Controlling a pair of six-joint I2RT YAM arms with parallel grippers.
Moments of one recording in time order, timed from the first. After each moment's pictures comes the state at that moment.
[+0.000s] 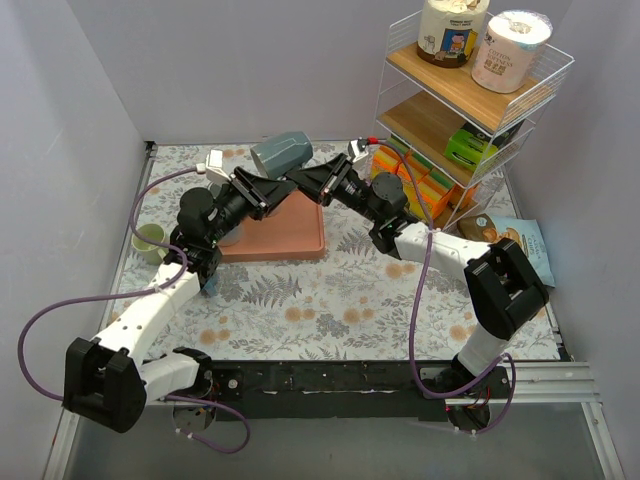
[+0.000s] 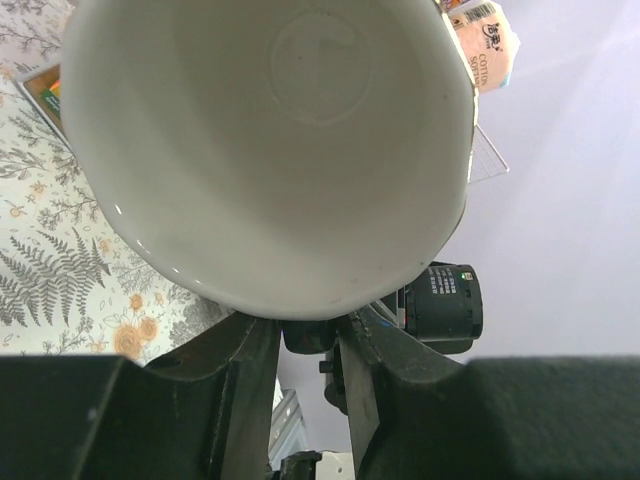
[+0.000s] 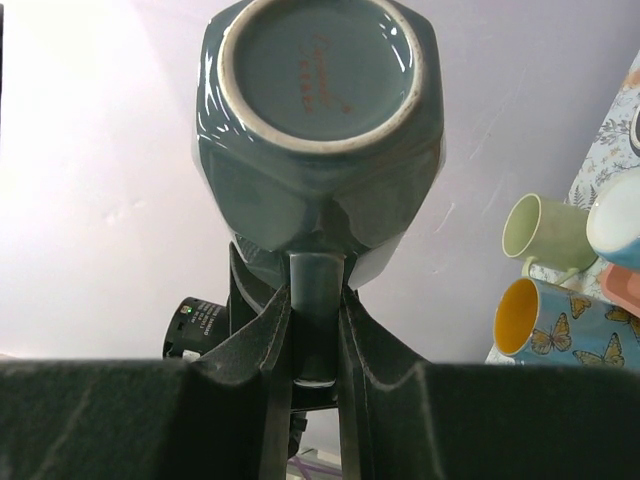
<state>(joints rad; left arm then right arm) -0.34 1.13 0.81 0.40 0.39 -1.22 0.70 1.68 1.08 0.88 -0.35 1.48</state>
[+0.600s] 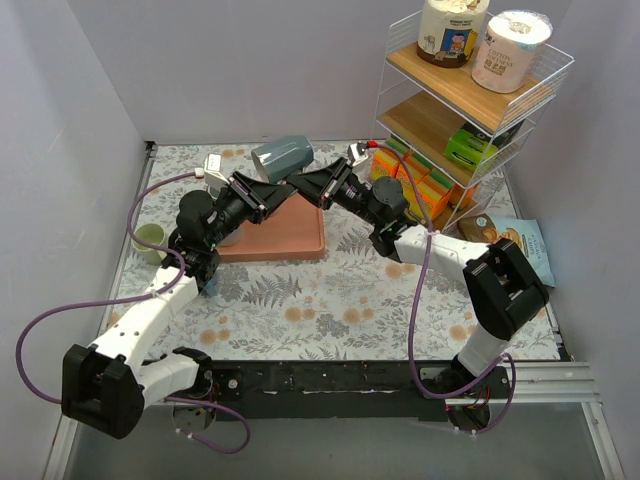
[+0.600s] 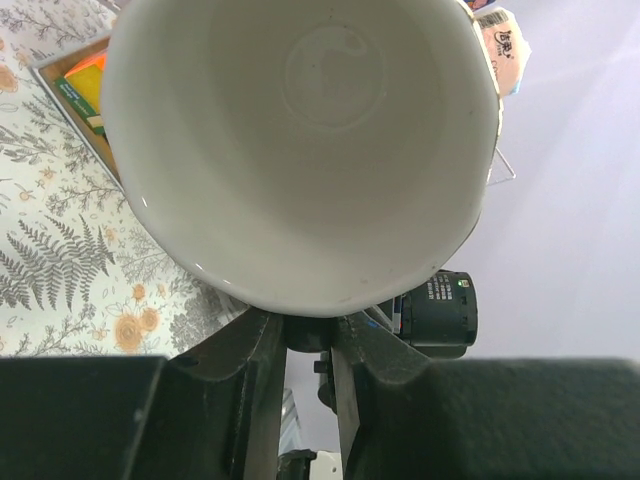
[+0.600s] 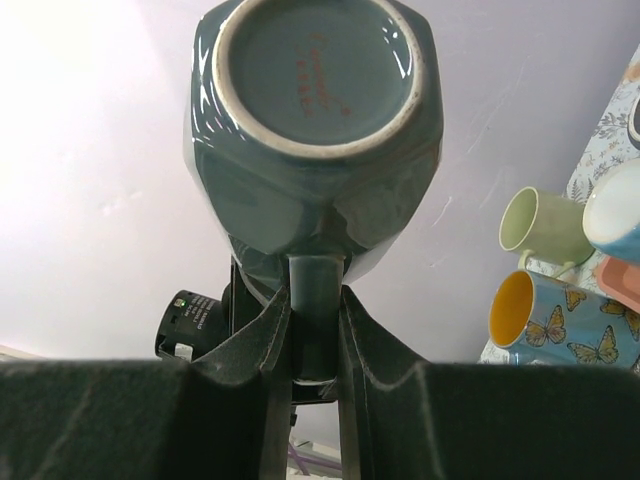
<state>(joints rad) -0.35 1.09 0.79 0.35 0.35 -1.23 0.70 1.68 1.05 0.91 -0.36 1.47</state>
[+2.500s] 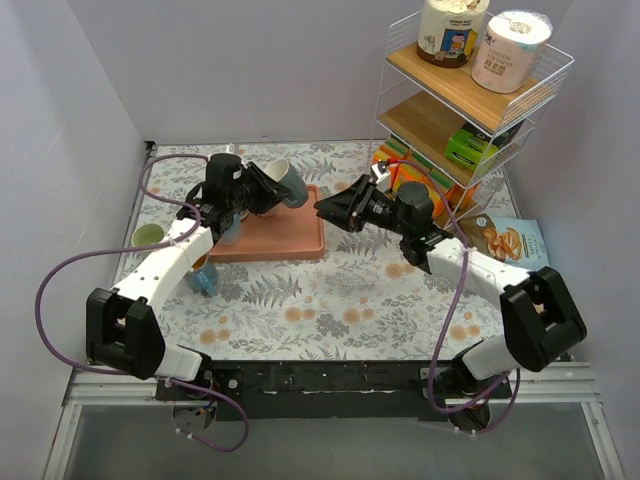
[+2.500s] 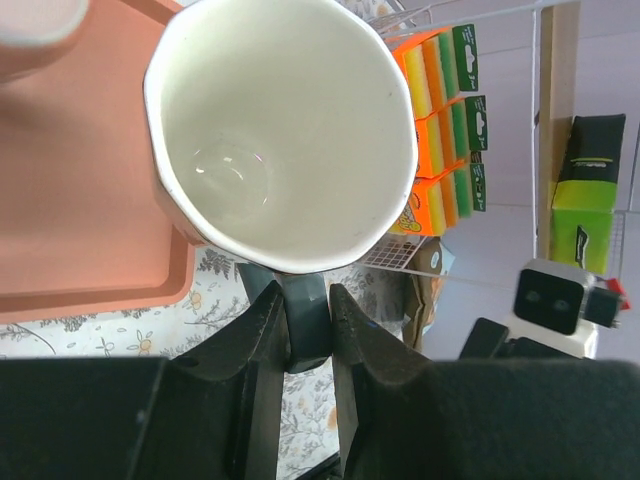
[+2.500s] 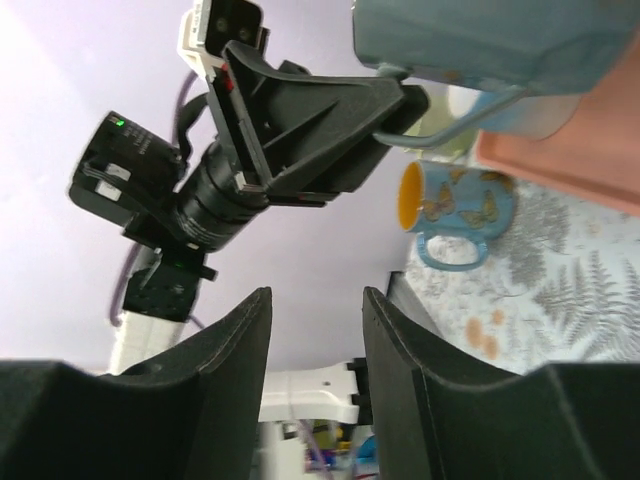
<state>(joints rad) -0.34 1.39 1.13 -0.21 0.20 -1.03 0.60 1.49 0.86 0.64 -0.55 1.44</state>
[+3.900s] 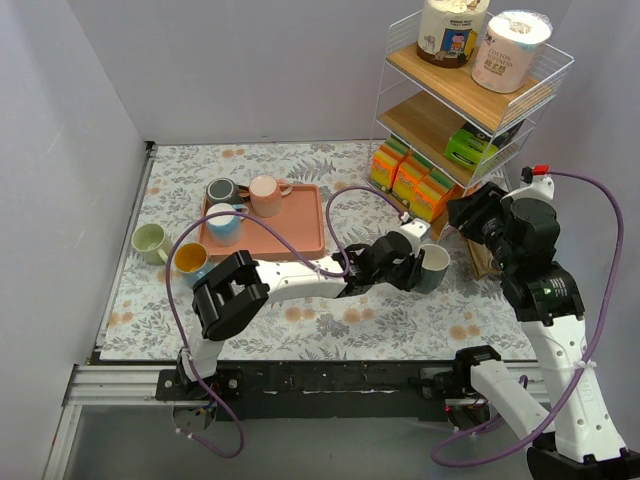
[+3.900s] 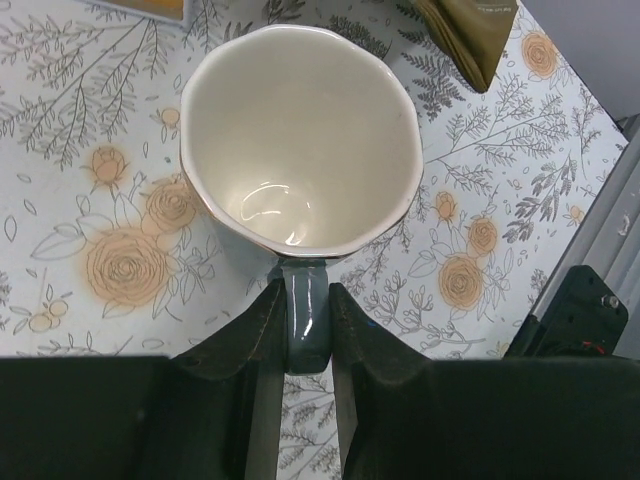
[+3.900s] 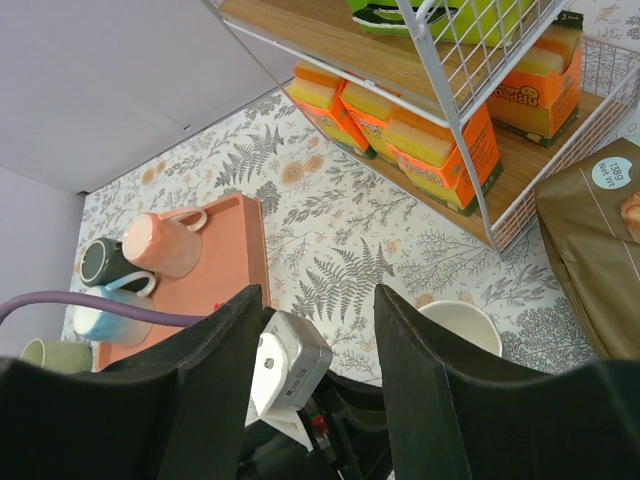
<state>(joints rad) -1.14 1.97 1.40 0.04 -0.06 -0.47 0.22 0.75 1.06 -0.59 0.10 0.60</state>
